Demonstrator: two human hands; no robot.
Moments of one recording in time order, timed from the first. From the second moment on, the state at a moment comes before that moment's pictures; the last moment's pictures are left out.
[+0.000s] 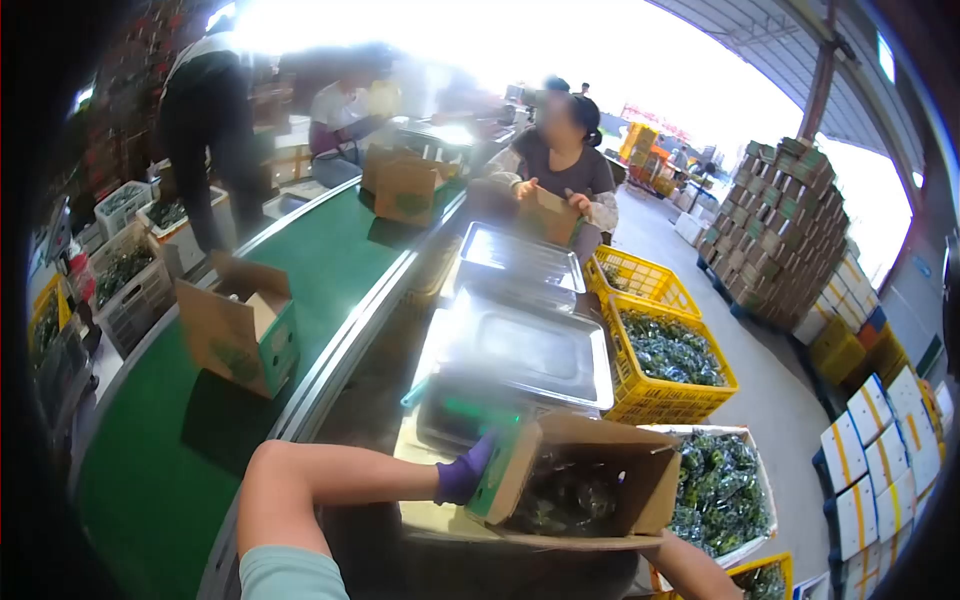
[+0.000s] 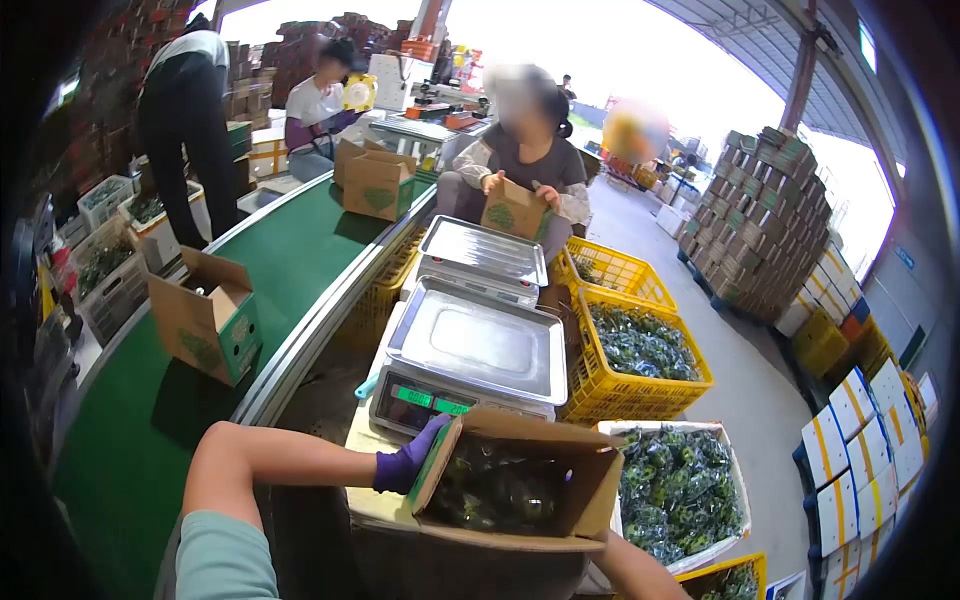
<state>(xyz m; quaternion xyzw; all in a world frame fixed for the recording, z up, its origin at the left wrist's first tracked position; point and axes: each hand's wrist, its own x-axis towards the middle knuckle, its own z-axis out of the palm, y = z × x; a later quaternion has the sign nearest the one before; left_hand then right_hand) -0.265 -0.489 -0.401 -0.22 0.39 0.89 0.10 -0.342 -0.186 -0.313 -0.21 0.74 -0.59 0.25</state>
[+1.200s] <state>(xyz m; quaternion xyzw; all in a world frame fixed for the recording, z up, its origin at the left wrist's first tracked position) -0.125 -0.439 -0.393 -0.06 0.17 0.98 0.06 -0.304 -0.179 -0.352 -0.14 0.63 -0.68 0.34</state>
